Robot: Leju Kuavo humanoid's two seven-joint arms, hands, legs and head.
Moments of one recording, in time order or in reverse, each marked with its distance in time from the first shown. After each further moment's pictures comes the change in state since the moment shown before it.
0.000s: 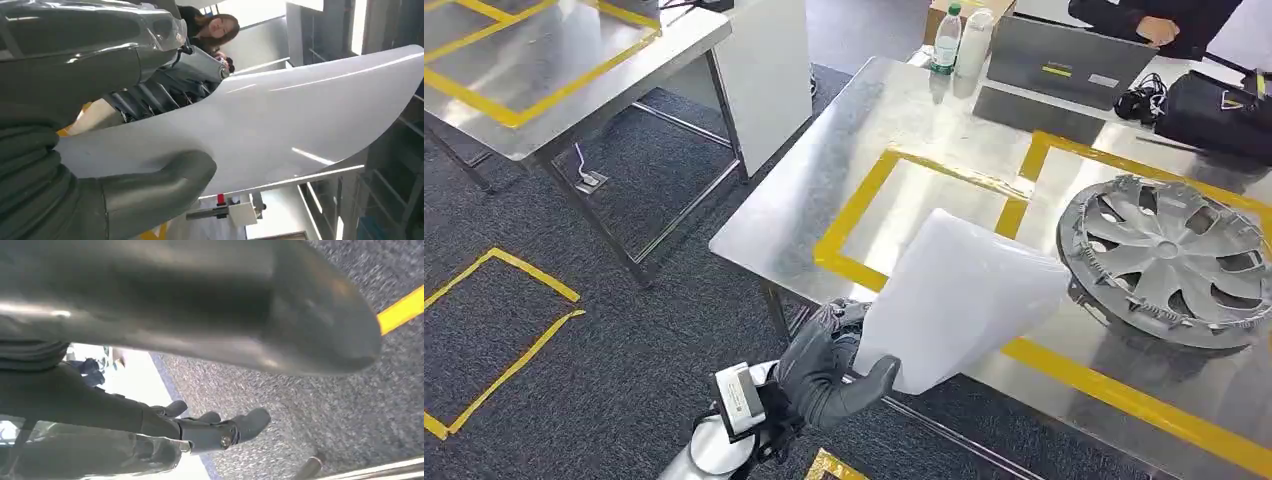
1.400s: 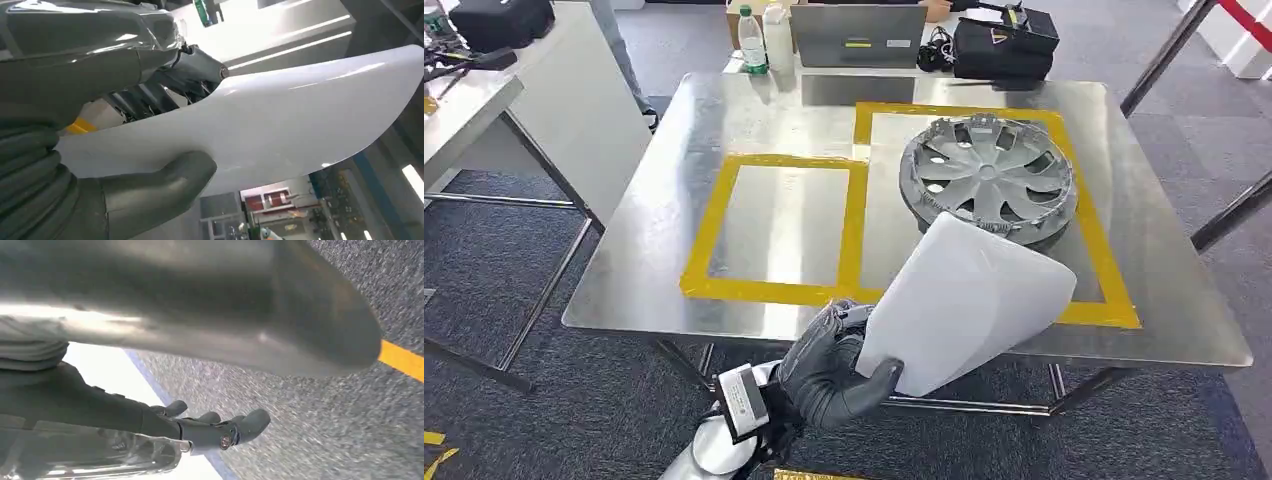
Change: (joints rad) left arm -0.005 0.003 -0.004 0.003 -0.004 -0.001 -0.002; right arm 0.000 0.006 -0.002 0.000 0.012 -0.006 0.000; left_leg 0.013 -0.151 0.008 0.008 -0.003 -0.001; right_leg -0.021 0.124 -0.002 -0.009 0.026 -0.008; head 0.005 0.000
